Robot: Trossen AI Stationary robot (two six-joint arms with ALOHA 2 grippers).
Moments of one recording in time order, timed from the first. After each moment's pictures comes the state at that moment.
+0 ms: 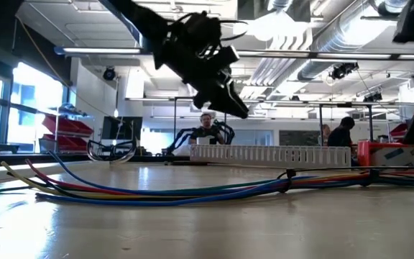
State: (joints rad) left arm 0.26 1.91 1.29 -0.02 0.12 0.64; right arm 0.83 1.62 0.87 -0.74 0.59 1.18
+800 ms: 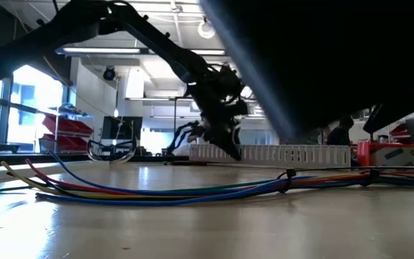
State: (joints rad) left arm 0.48 2.36 1.88 -0.55 0.20 0.83; right arm 0.69 1.43 0.70 -0.40 0.56 0.99
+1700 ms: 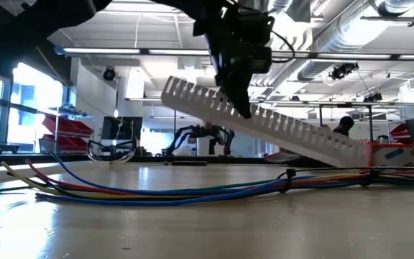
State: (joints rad) left arm 0.20 2.31 2.19 -1.13 0.20 0.19; right arm 0.99 1.41 0.99 -0.70 0.82 1.08
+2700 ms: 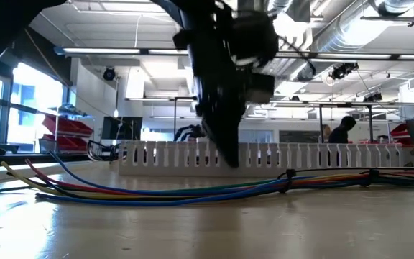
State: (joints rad) left arm -0.03 2.23 1.73 -0.80 0.14 -0.07; right arm 0.90 1.41 0.83 -0.88 0.44 1.26
